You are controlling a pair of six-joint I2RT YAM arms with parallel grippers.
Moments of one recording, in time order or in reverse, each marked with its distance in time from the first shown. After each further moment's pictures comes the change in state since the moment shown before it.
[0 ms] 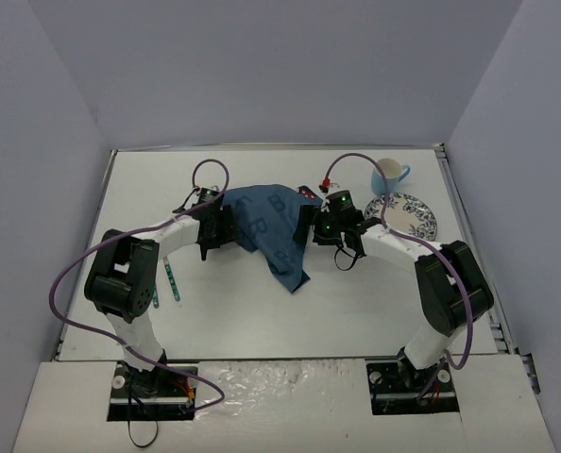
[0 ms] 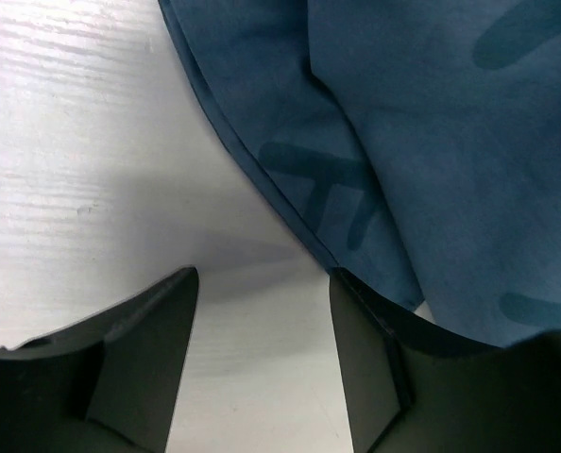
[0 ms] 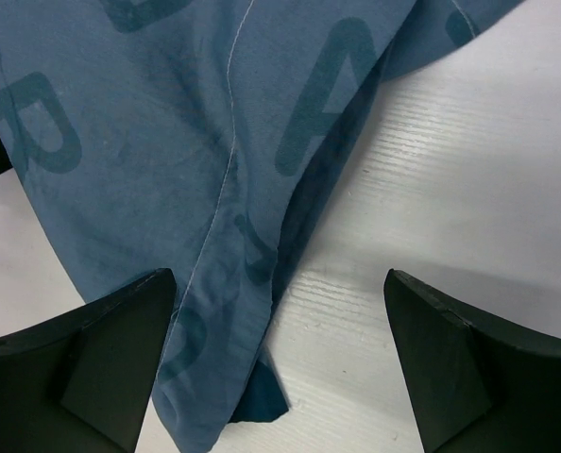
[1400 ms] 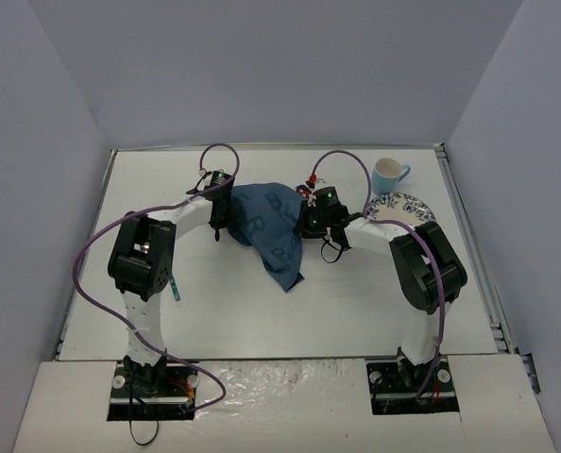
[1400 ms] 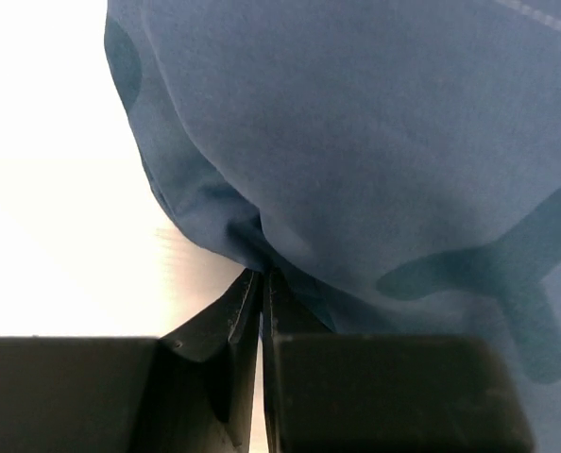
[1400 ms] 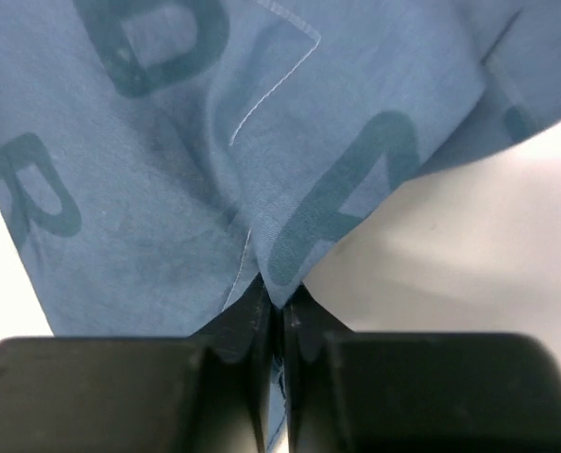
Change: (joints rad) left arm -0.004 0.221 0.279 -0.073 -0.150 0.018; right arm 0.021 0.202 0.102 0.146 -0.015 0.004
